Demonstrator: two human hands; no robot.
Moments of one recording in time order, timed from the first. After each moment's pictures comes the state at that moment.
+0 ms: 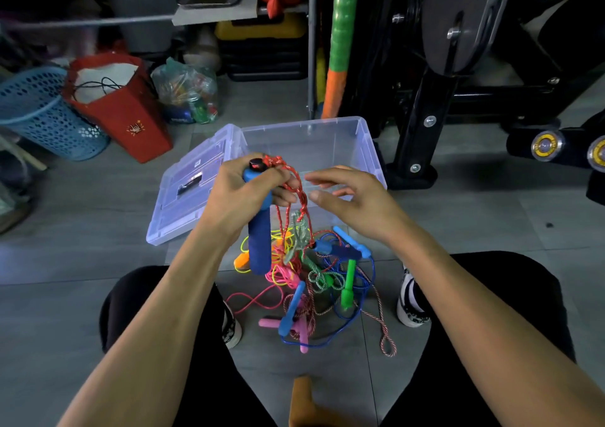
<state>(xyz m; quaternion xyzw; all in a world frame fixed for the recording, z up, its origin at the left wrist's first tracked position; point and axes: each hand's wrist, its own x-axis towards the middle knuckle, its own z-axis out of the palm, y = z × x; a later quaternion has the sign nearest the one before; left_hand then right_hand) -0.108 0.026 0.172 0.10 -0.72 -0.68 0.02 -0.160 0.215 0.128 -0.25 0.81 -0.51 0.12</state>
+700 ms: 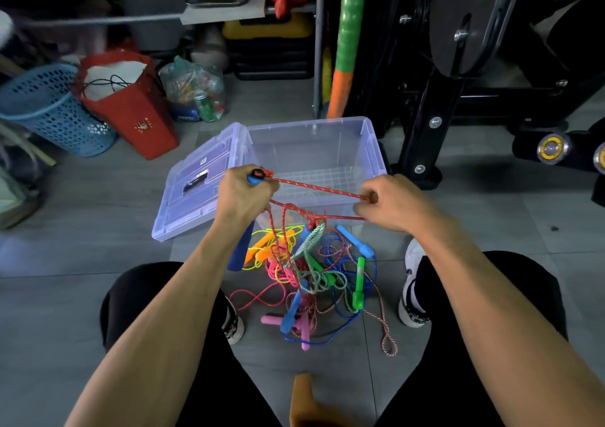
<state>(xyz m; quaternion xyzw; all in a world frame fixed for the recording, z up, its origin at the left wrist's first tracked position) -0.131 0.008 0.128 0.25 -0.83 -0.49 0.06 -0.180 0.247 0.134 -0.17 0.95 -0.20 0.16</state>
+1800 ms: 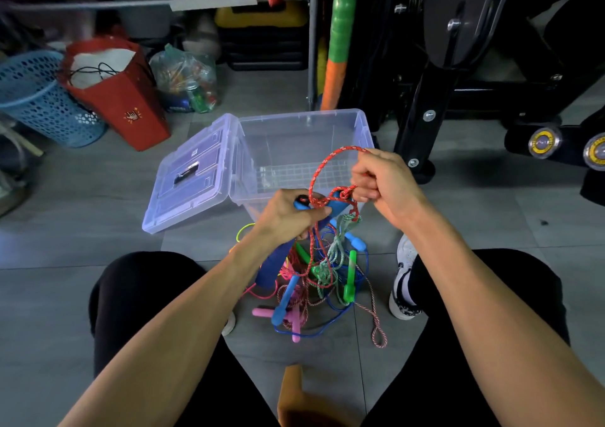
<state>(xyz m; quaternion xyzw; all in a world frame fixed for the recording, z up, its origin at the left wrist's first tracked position) -0.122 0.073 0.097 0.12 -0.82 -0.56 -0.11 -0.177 0.238 0.140 -0.02 0.64 -0.74 0.21</state>
